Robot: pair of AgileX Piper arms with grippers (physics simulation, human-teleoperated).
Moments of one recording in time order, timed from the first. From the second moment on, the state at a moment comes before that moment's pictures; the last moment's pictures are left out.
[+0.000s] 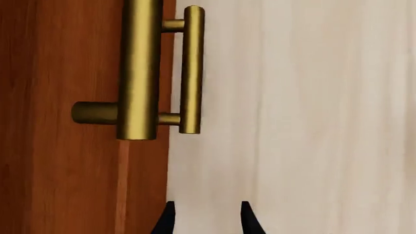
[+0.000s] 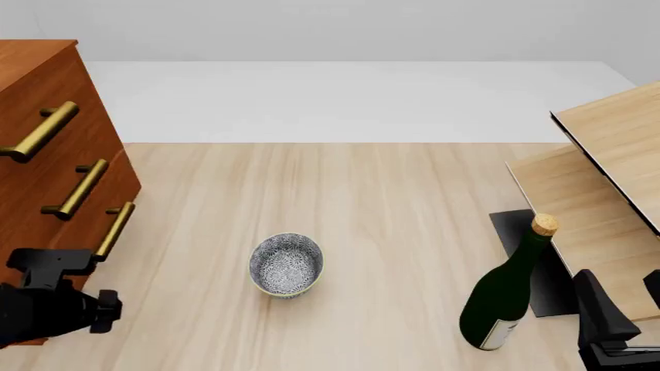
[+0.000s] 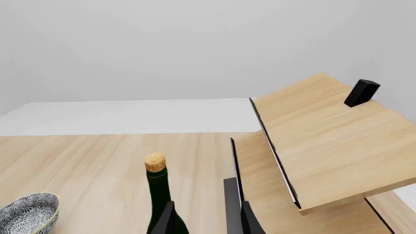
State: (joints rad) left arm 0.24 1.29 -0.35 0.14 0.21; right arm 0.01 0.01 0.00 0.01 0.03
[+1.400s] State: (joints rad) left arm -0.07 1.27 -0.55 0.27 0.07; right arm 0.01 0.01 0.00 0.00 0.04
